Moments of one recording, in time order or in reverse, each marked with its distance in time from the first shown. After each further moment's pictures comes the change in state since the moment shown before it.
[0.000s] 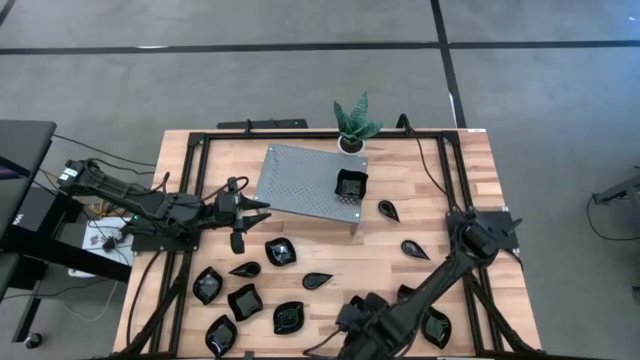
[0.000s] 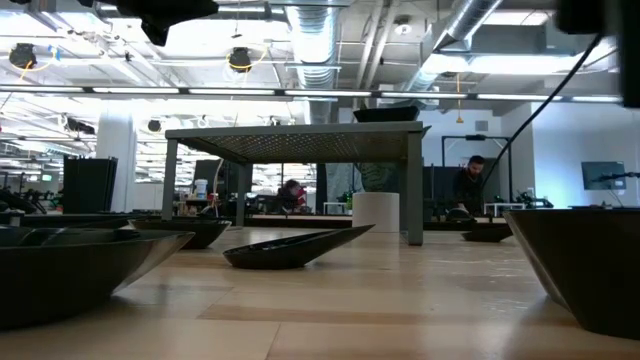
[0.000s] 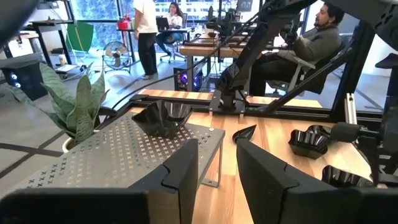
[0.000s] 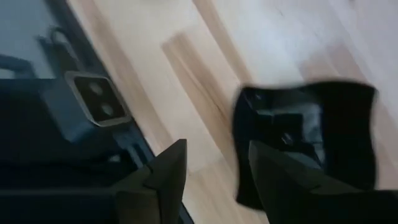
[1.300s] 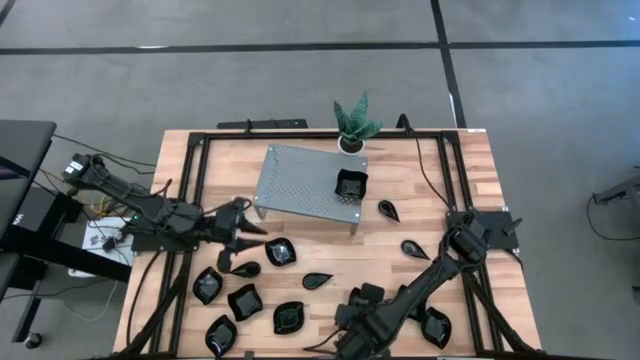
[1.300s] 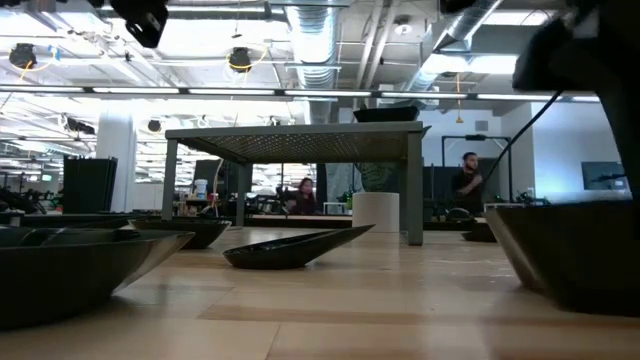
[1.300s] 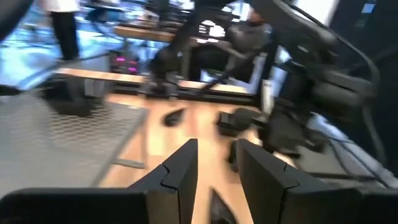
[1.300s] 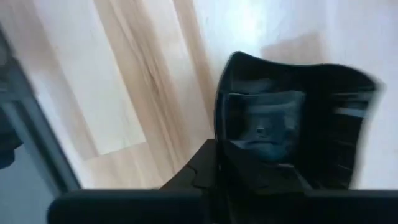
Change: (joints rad) left arm -0.129 -0.003 -0.036 0.000 0.183 -0.134; right arm -0.052 0.091 0.051 -0.174 -0.076 -0.302
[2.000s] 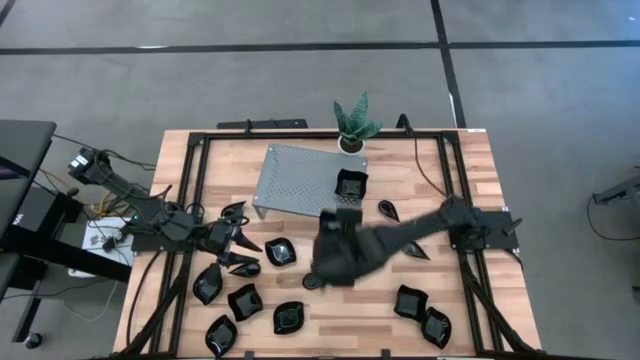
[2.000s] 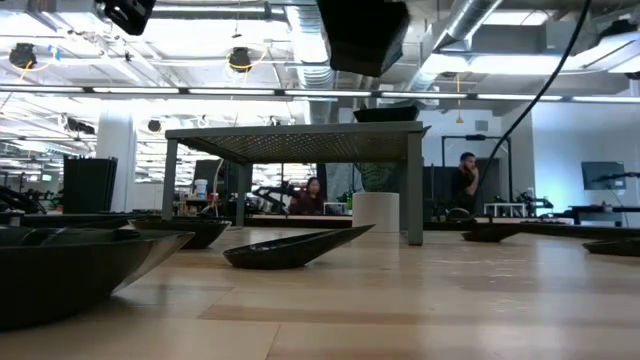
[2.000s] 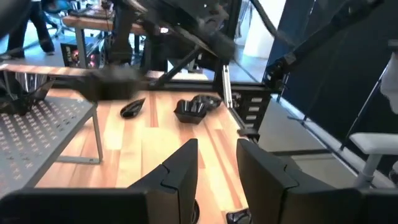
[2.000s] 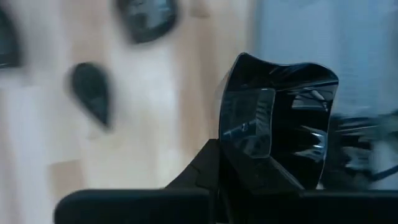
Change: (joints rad) left arm -0.099 0.002 0.001 -0.026 0.033 0.000; right arm -0.317 -0.131 0.428 -0.445 0.371 -0.562
